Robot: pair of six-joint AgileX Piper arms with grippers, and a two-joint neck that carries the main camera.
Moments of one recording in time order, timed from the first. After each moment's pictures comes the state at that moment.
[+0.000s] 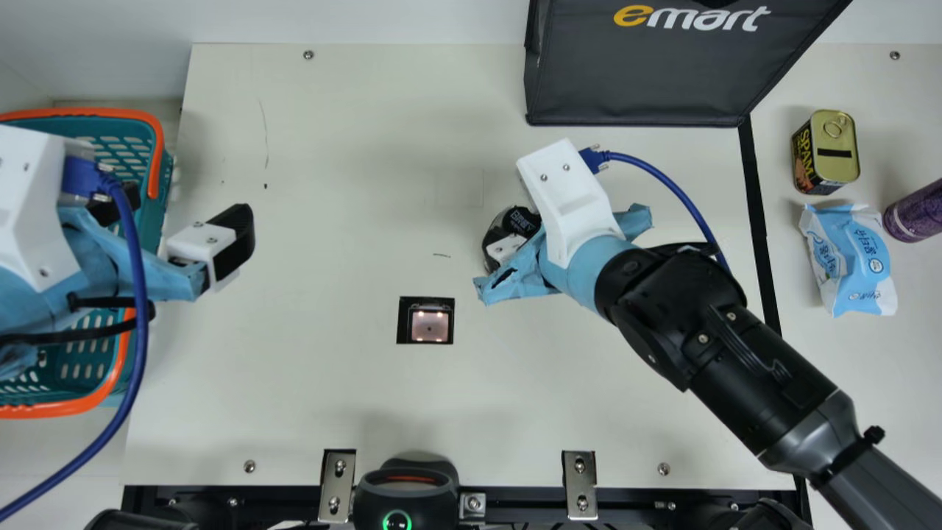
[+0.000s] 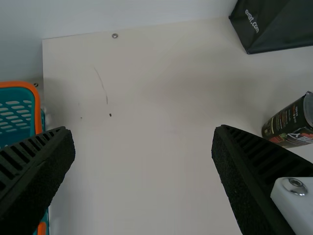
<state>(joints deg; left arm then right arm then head) -10.2 56.4 -59.1 -10.0 52.2 6.3 36.1 77.4 -58.3 -4.1 34.5 17.3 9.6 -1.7</state>
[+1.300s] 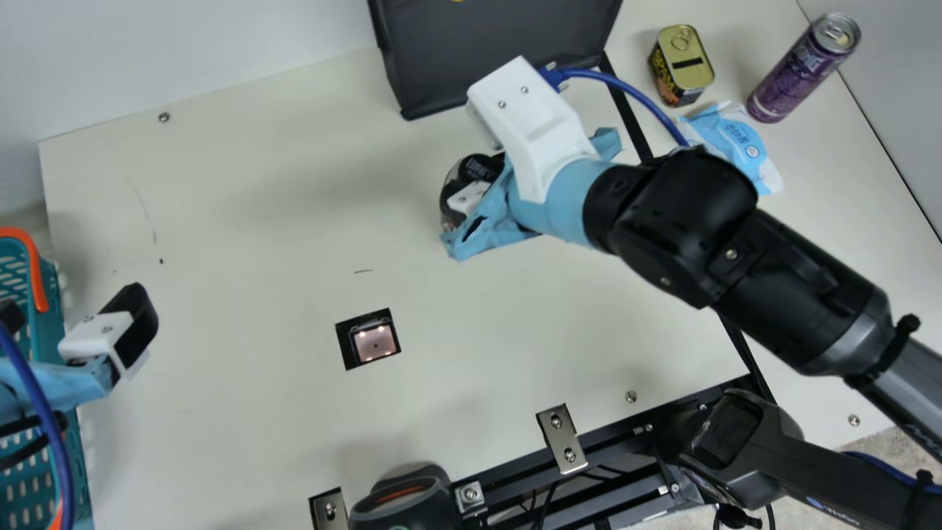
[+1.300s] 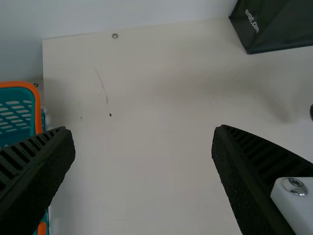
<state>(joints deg) -10.2 56.4 -59.1 -10.0 52.2 6.3 26.2 67.1 -63.2 -4.2 47.4 17.4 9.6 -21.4</state>
